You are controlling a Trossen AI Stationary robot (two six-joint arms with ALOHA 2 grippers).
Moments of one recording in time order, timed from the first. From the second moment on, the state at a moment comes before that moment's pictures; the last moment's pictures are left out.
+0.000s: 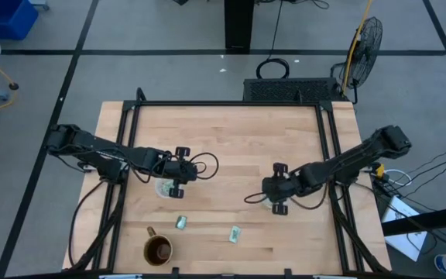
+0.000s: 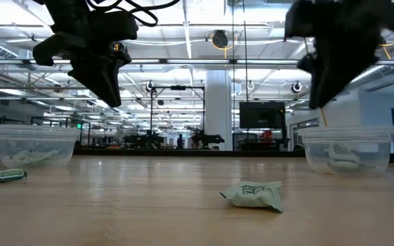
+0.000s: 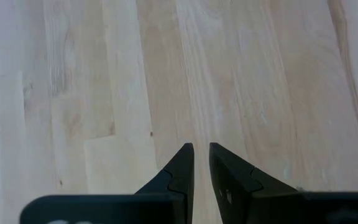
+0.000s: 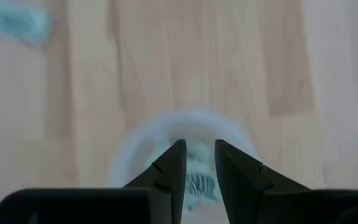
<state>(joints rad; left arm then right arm) -0.16 1.39 0.91 -0.63 -0.23 0.10 0.36 1.41 0.90 -0.67 0.21 0.40</state>
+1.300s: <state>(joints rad) -0.16 1.38 0.91 -0.63 -0.23 0.07 0.46 1.93 0.91 0.22 -0.01 0.03</state>
